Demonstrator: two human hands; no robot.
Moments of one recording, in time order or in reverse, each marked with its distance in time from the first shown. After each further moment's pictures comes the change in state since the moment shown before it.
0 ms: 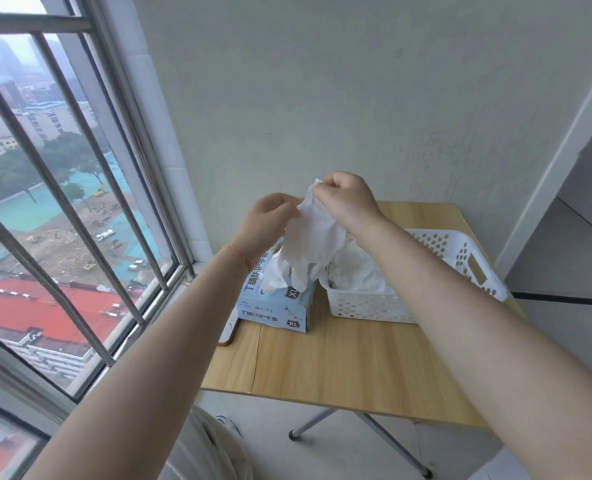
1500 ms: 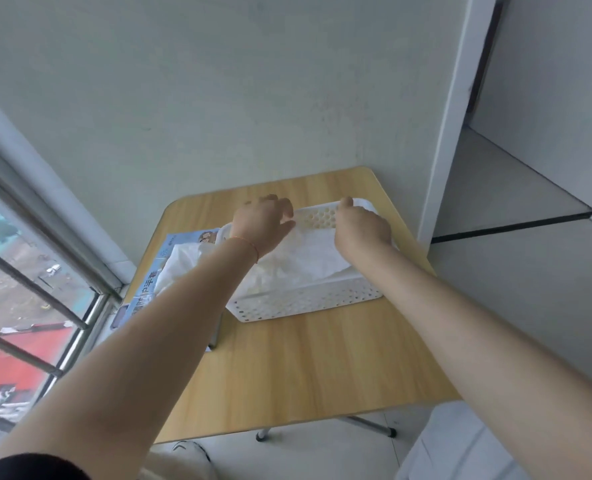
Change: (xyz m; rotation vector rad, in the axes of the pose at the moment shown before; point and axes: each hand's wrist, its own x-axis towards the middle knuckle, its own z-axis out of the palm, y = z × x) left_hand 0.083 -0.046 0.166 1.275 -0.173 0.429; right_hand -0.009 0.149 -0.134 -1.086 0.010 0.235
